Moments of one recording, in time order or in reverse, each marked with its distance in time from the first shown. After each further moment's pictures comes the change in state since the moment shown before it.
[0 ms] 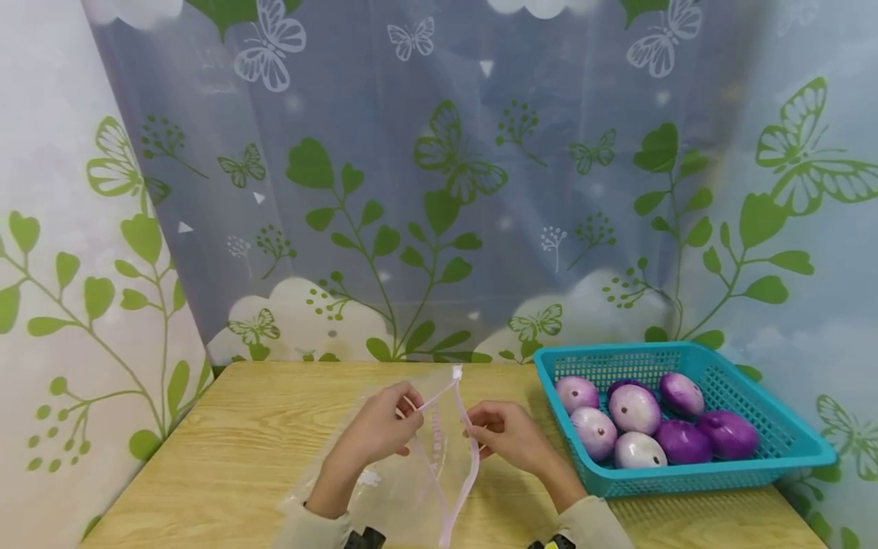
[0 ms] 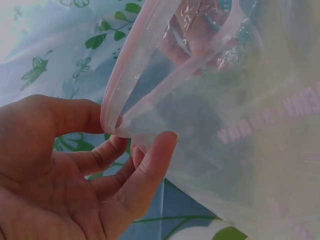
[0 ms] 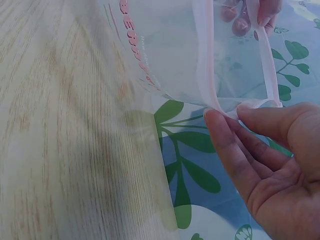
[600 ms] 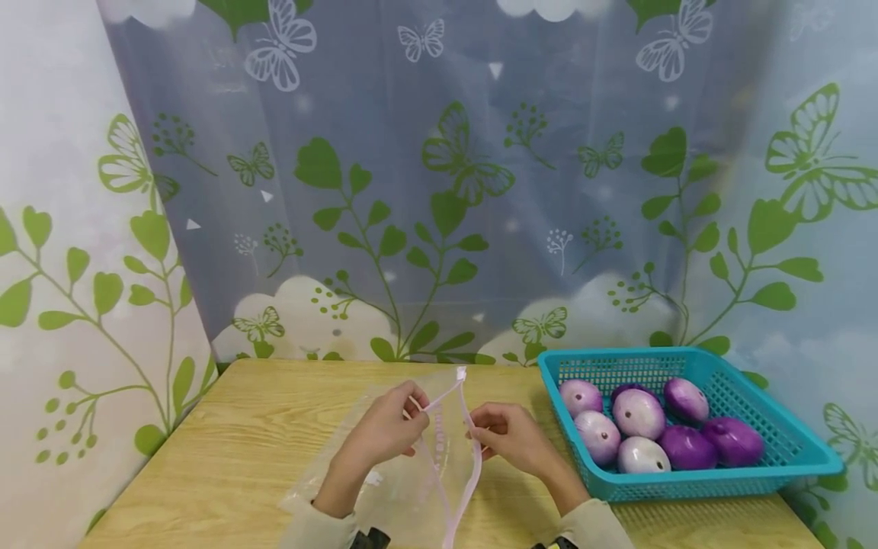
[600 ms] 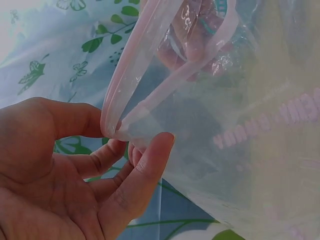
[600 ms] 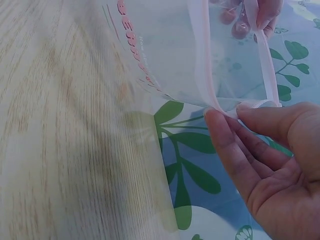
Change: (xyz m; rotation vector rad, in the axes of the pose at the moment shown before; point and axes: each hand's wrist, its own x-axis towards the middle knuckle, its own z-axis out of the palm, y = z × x) left_hand 0.001 -0.001 0.004 0.007 0.011 0.013; right_hand 0.002 0.002 0.001 0.012 -0.009 0.008
